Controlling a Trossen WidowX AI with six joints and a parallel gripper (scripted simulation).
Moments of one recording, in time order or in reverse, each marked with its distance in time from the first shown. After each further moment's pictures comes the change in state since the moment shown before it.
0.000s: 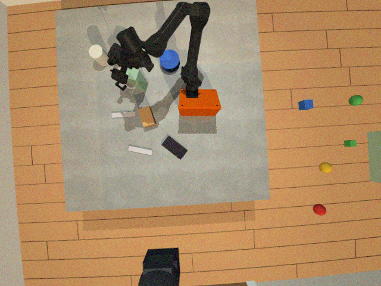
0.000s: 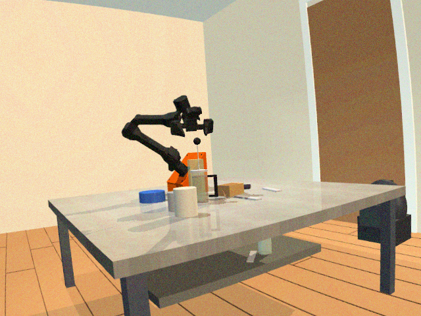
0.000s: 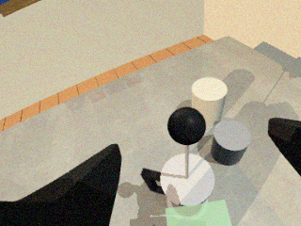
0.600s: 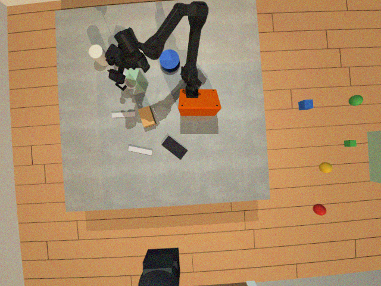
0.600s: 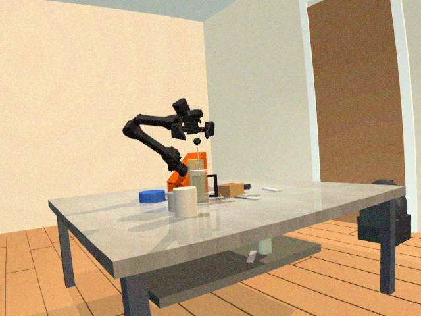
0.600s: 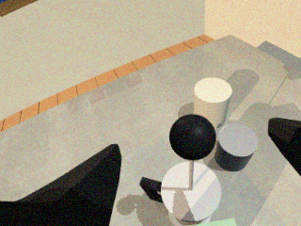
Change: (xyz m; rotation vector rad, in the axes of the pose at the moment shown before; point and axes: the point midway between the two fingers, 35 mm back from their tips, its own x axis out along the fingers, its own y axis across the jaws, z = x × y) arm 0.024 0.000 -0.003 0.003 -0.003 0.001
